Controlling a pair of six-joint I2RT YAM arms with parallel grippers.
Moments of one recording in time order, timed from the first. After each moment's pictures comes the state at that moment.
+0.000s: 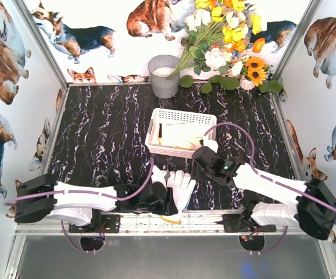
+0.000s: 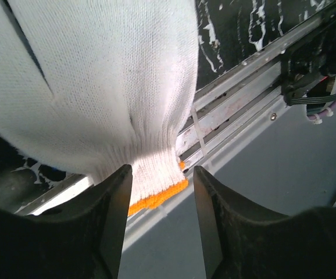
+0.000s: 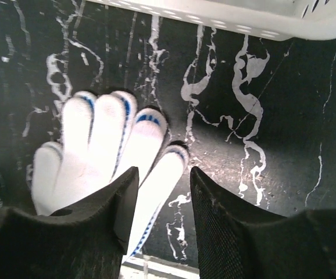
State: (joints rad) left arm -1.35 1.25 0.49 -0.04 -0.07 -1.16; right arm 0.86 1.17 0.66 -0.48 0.24 0.82
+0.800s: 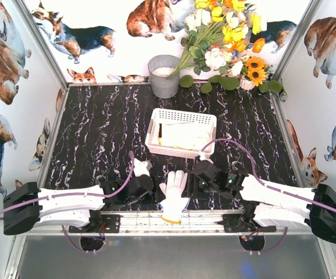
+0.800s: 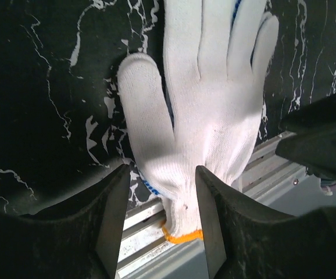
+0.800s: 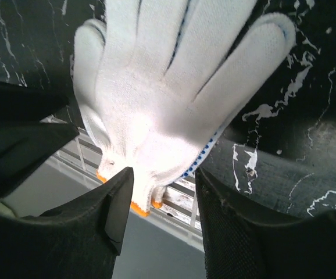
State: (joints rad) left arm -1.20 1.05 0.40 -0.17 -0.22 -1.17; right arm 1.01 1.04 0.53 -0.43 -0.05 1.05
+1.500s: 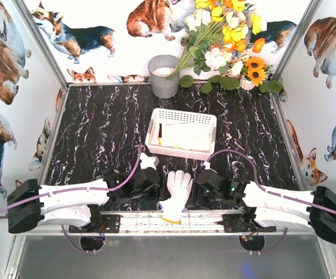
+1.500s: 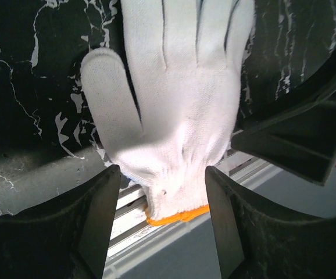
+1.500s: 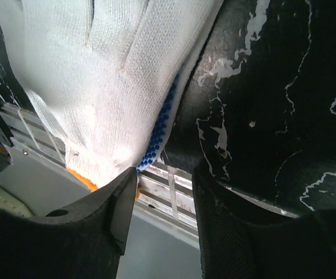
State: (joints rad) left arm -1.17 1.12 0.56 -0.30 -0.13 -1.09; right arm 1.05 0.98 0.37 -0.36 -0.10 1.20
